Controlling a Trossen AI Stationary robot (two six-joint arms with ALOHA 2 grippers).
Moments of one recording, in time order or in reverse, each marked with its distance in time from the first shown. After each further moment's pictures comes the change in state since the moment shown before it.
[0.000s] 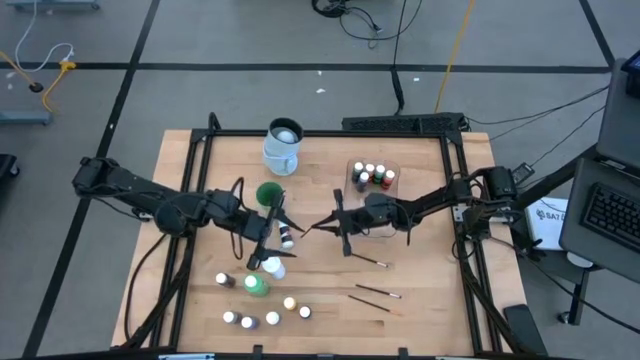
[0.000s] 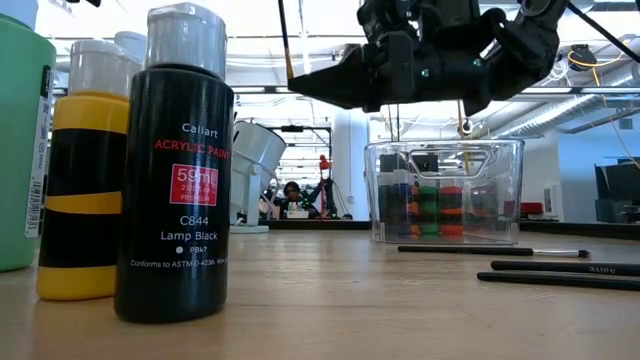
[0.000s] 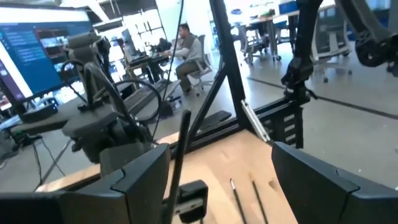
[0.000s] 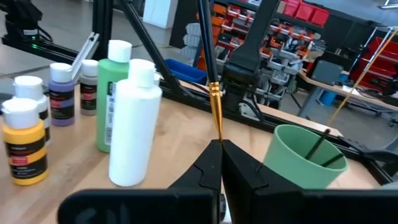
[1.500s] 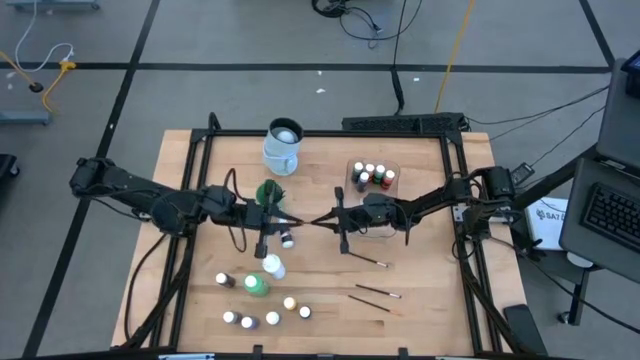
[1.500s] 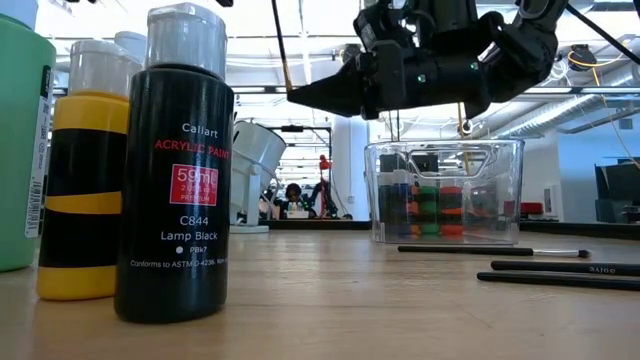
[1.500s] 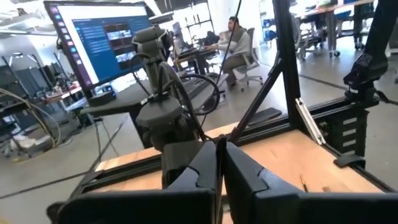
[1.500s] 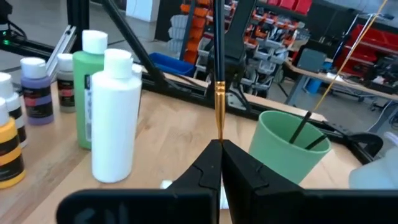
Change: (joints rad) left arm 0.022 -0.040 0.000 -0.014 -0.195 -0.003; right arm -0.006 0.014 0.001 -0.009 0.069 0.026
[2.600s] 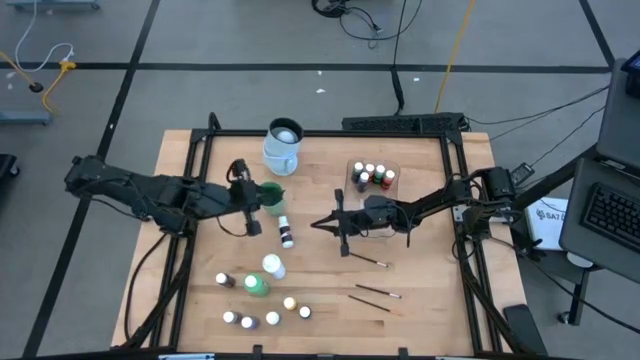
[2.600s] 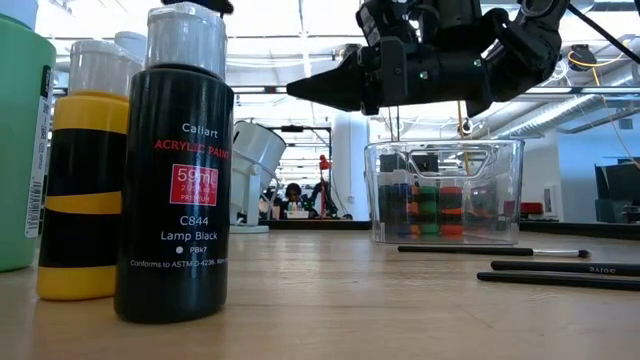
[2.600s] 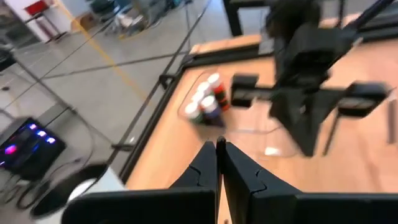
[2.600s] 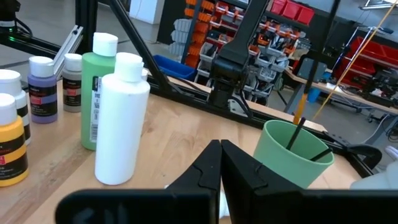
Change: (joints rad) left arm -0.046 -0.116 0.261 -0.852 -0.531 -0.203; right arm 0.020 0.000 -0.001 0.024 0.005 -0.041
